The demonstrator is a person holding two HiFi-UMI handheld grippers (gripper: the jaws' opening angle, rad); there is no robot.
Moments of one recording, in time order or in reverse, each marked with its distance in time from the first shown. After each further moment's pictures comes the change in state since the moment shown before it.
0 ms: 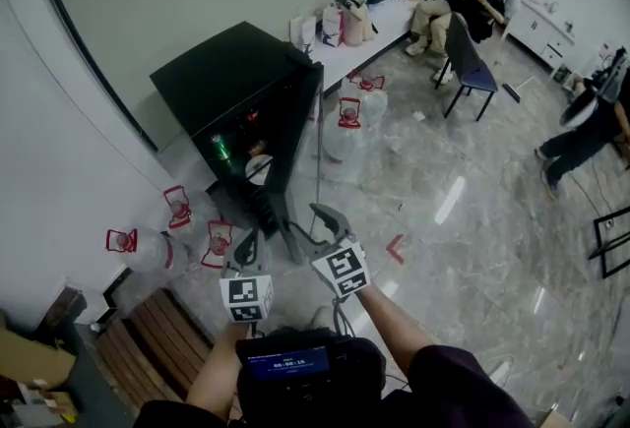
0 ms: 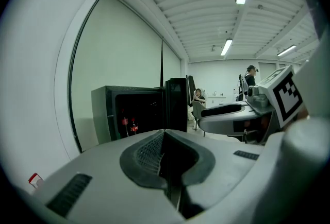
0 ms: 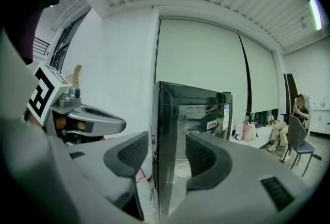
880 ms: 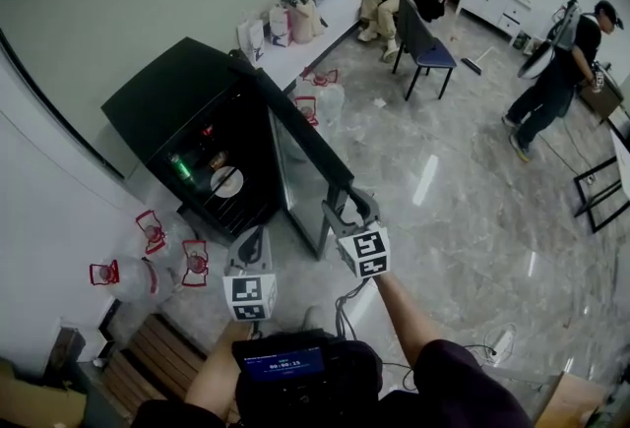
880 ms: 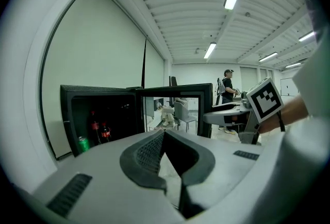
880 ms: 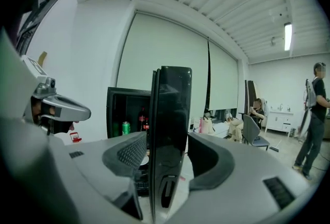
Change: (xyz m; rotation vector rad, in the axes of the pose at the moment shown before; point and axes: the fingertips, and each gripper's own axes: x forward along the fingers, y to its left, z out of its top) left arm 0.044 -0.094 0.026 0.034 -0.012 -0.207; right arm -0.099 -0.156 -0.024 0.039 0.052 -0.386
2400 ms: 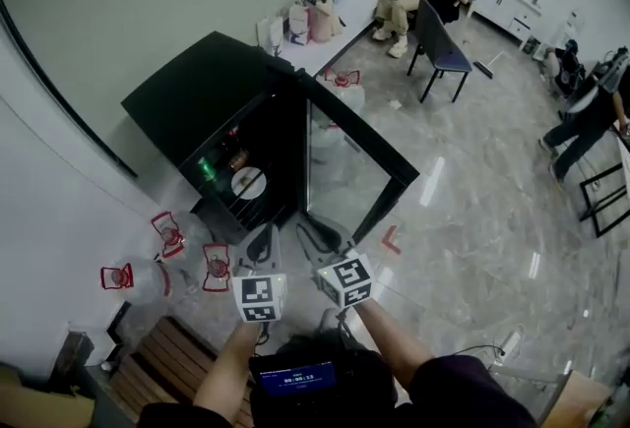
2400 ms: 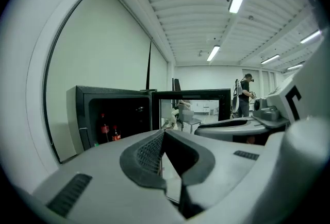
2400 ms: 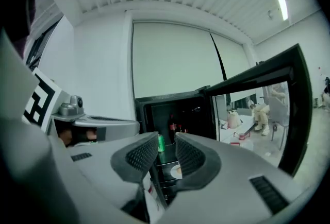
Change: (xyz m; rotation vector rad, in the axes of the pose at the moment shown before) left arm 0.002 0.092 -0.002 -0.007 -0.034 0.020; right arm 0.061 0.173 0.018 0.184 -0.048 0.194
